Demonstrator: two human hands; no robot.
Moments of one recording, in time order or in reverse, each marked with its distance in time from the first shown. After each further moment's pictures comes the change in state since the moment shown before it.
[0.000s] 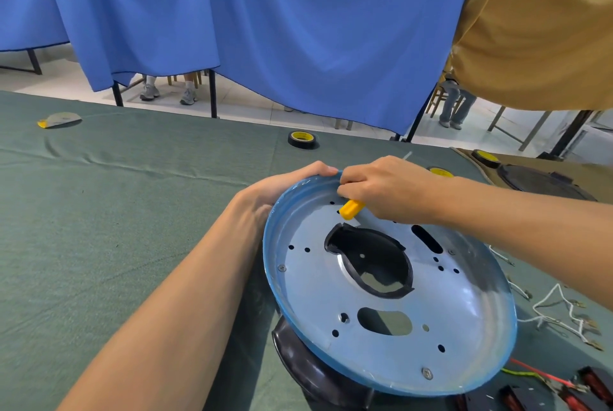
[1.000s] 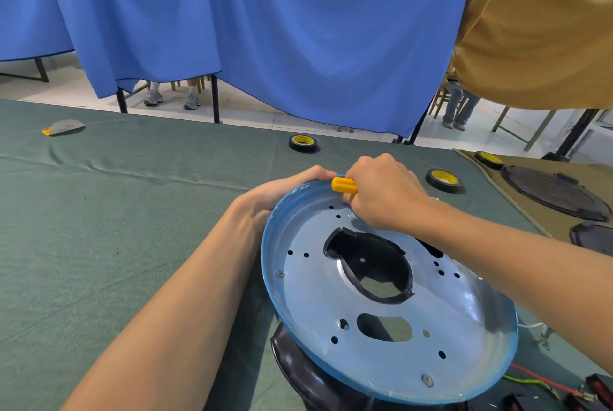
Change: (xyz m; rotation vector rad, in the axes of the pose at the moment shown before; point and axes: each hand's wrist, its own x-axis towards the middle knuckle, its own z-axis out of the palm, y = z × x) left_hand -0.007 0.004 0.008 0.033 0.023 -0.003; right_hand 0.017 -0.024 0.004 0.338 0.108 0.653
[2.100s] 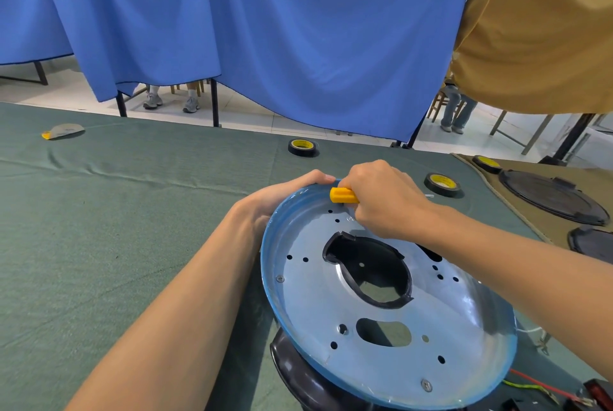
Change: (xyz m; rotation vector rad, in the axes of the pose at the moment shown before) left_hand -0.002 0.002 0.002 0.081 0.047 0.005; right_hand -0.004 0.001 -0.005 -0.071 -0.022 -0.130
